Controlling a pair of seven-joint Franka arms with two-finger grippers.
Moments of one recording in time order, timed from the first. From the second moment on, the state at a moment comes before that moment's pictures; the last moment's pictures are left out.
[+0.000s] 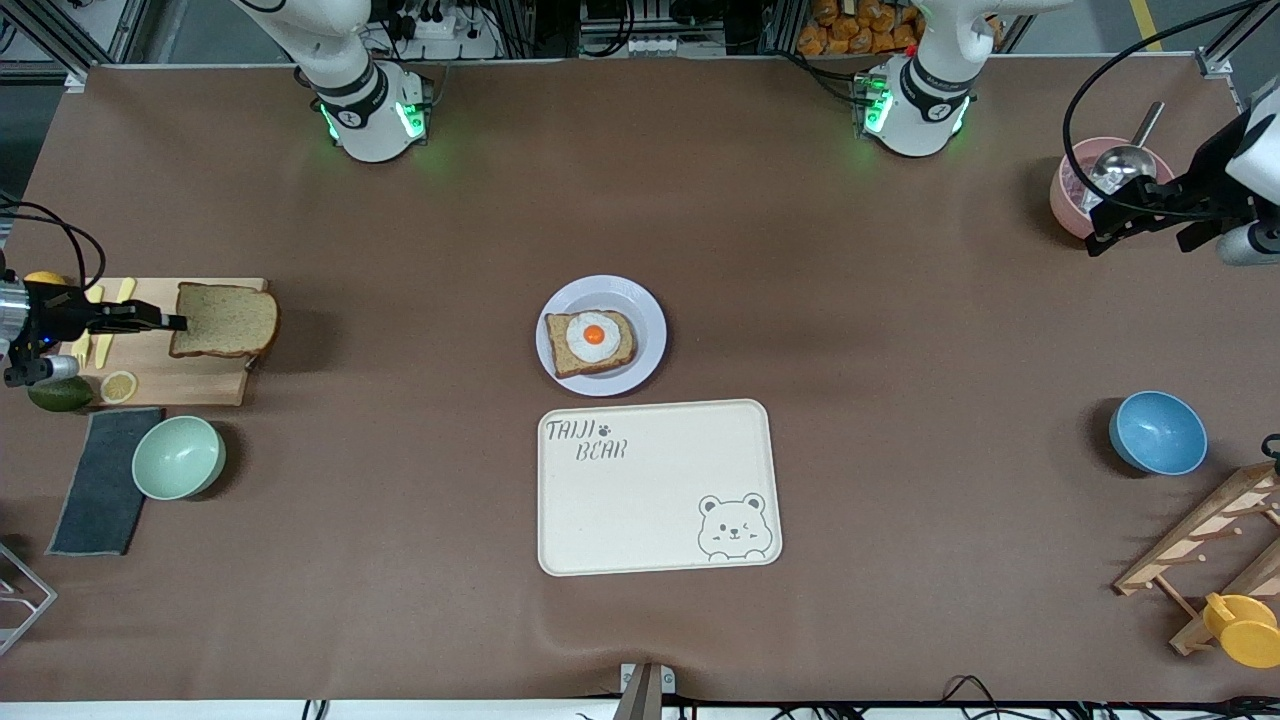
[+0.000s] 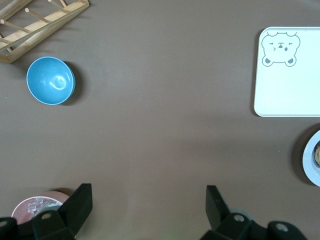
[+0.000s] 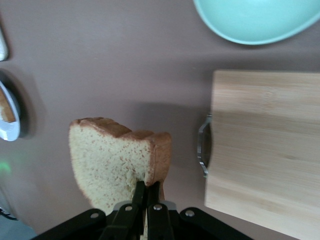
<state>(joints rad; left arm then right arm) -0.05 -0.04 -0.02 -1.57 -0.01 1.53 -0.11 -0.39 0.33 -0.08 -1.82 0.34 1.67 -0.64</state>
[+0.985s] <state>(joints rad) -0.04 -0.04 -0.02 -1.57 -0.01 1.53 -0.11 -0.02 0.29 -0.08 -2.03 0.72 1.89 -0.61</state>
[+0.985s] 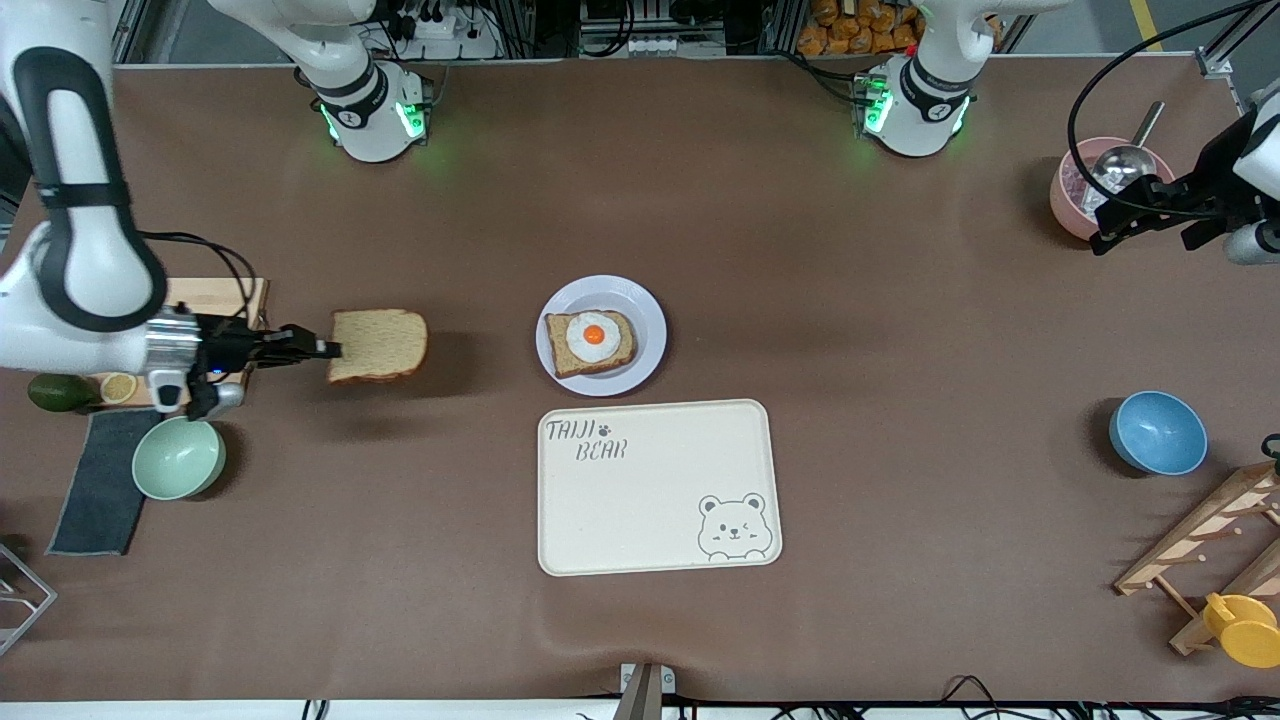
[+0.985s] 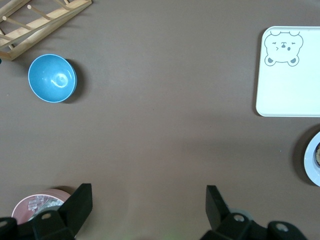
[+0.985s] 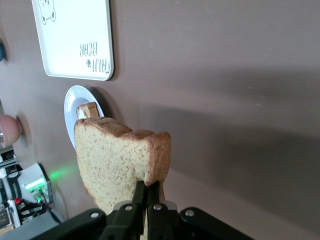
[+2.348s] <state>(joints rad) -0.04 -0.02 -0.02 -1.57 -0.01 1.53 -0.11 0.56 0.28 -0.08 -2.16 0.87 2.39 -0.18</state>
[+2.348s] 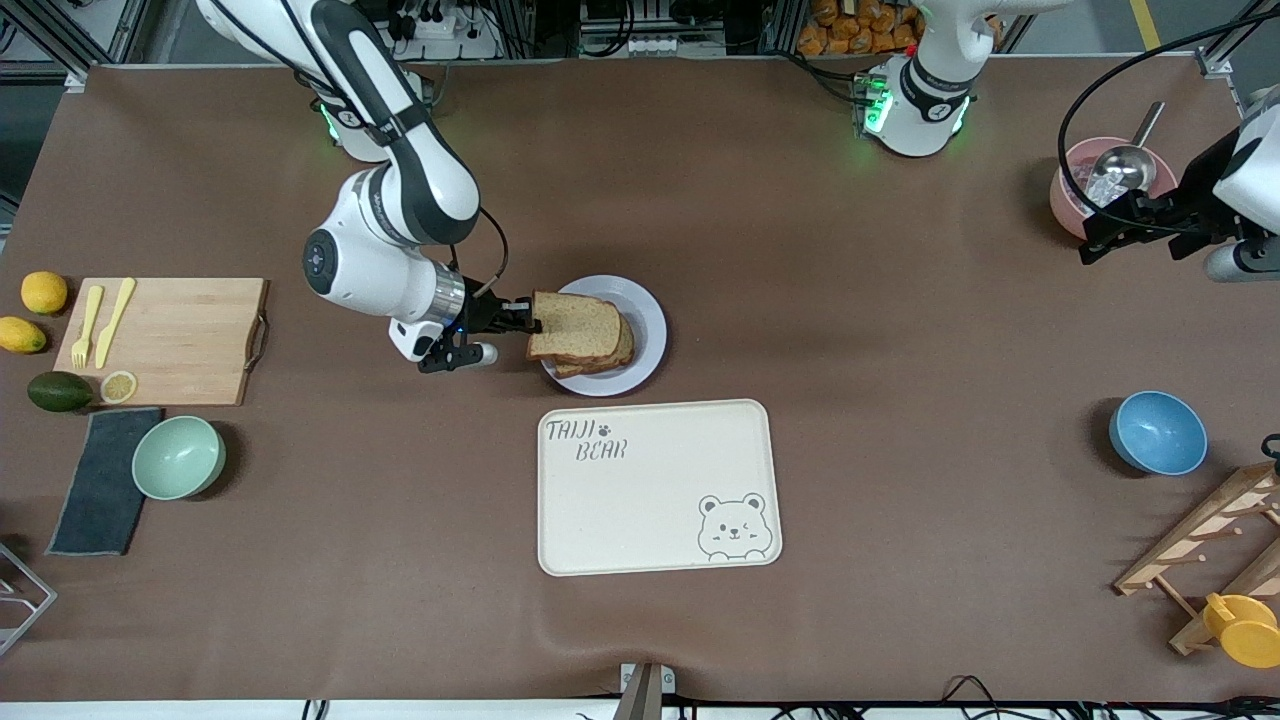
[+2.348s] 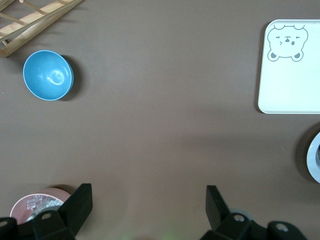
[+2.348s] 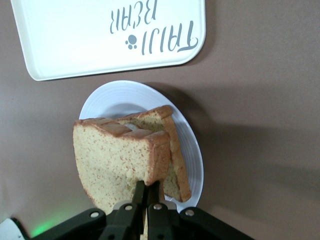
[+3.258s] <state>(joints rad) -0.04 -0.02 -0.02 -1.58 -0.01 1.53 -0.11 0.64 0.33 -0.08 -2.18 0.93 2.50 -0.18</state>
